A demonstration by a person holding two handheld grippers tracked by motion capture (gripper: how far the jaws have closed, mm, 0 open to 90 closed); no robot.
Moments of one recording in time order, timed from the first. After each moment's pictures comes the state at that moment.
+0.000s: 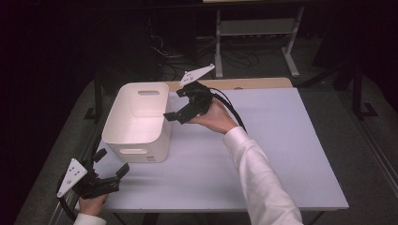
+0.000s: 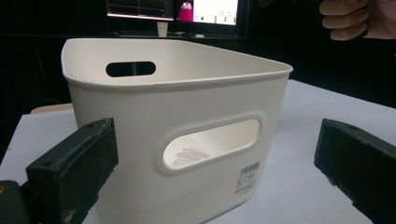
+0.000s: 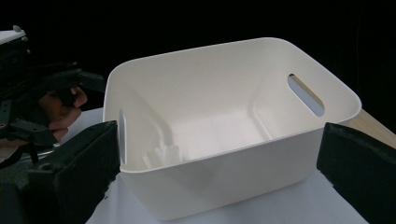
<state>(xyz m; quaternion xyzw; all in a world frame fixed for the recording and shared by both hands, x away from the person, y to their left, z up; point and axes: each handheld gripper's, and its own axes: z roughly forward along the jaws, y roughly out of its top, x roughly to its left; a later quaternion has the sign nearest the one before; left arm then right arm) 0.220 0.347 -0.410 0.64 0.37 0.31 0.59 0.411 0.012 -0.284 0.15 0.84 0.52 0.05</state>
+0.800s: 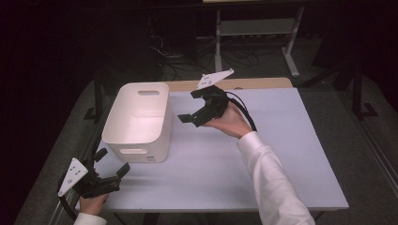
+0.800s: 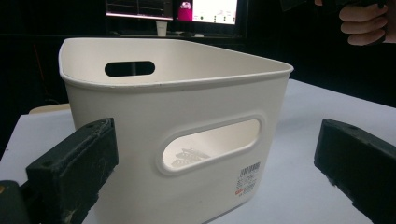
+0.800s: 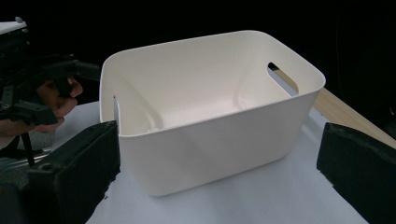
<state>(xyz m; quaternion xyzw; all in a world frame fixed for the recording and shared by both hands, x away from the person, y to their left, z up) 0.221 0.345 -0.410 0.64 0.37 0.31 0.59 0.399 -0.028 -0.291 0.18 0.83 0.53 0.06</state>
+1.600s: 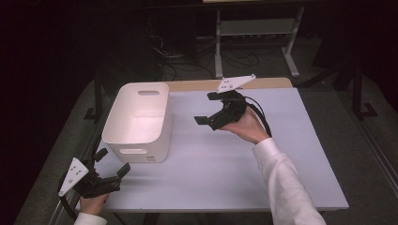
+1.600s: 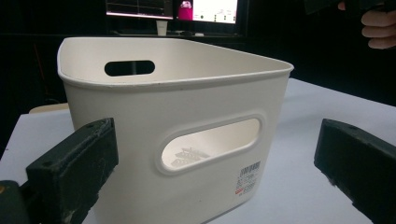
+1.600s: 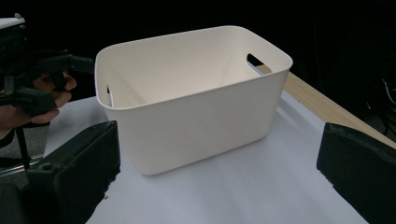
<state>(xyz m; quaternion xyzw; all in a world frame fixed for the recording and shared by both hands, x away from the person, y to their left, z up) 0.221 0.345 -0.410 0.65 0.38 0.31 0.59 0.387 -0.072 -0.298 0.19 0.82 0.54 0.08</state>
